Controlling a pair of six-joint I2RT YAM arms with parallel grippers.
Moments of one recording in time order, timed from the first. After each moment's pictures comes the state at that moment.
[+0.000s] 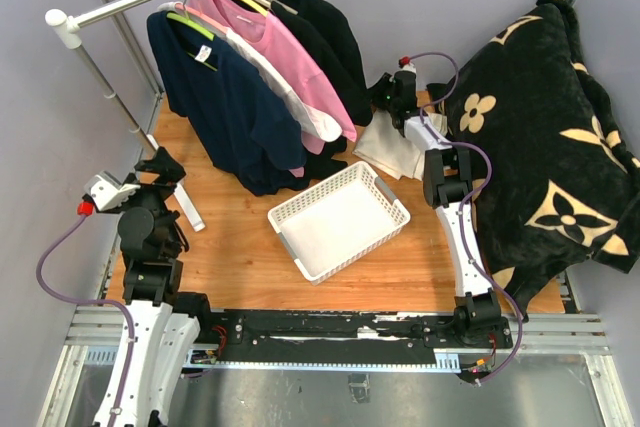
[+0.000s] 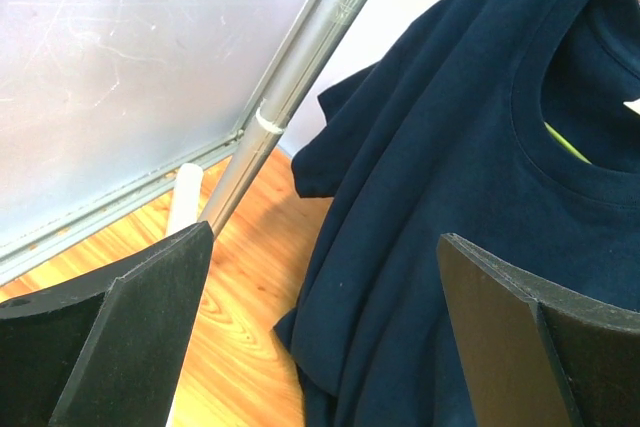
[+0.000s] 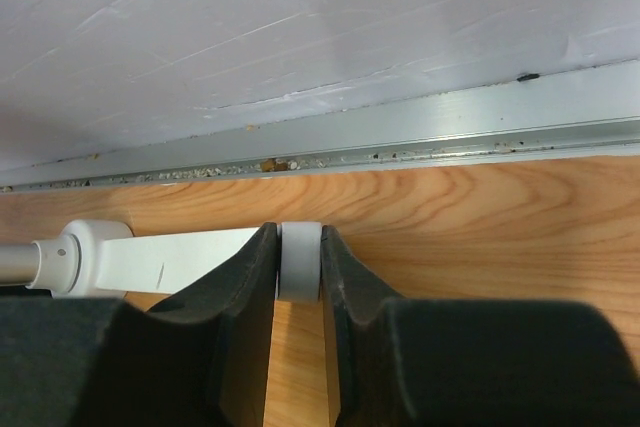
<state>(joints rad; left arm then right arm) -0.03 0.42 0.51 0.12 -0.60 -0.47 0.19 2.83 2.41 0.13 -0.17 0.60</state>
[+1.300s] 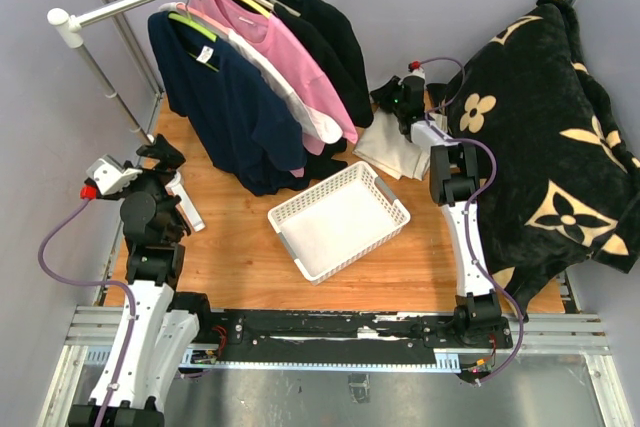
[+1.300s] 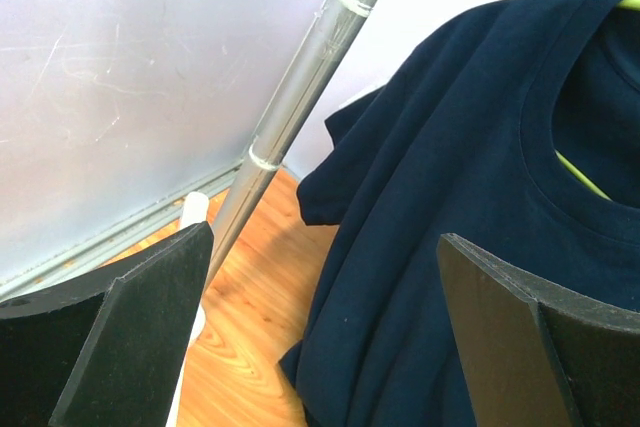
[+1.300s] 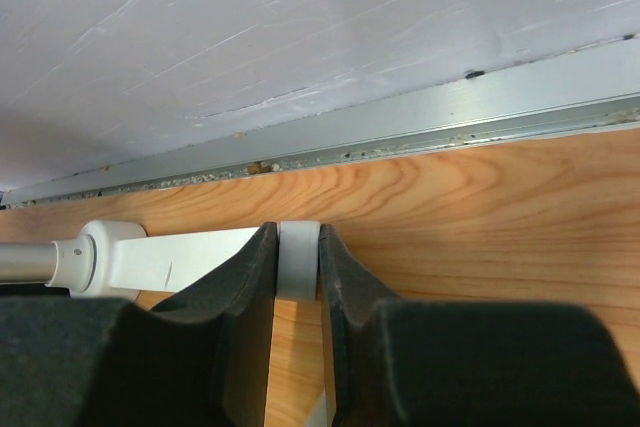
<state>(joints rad) -0.03 0.57 0.54 0.27 -0.63 -0.40 0.15 2.77 2.23 0.30 -0.19 0.66</state>
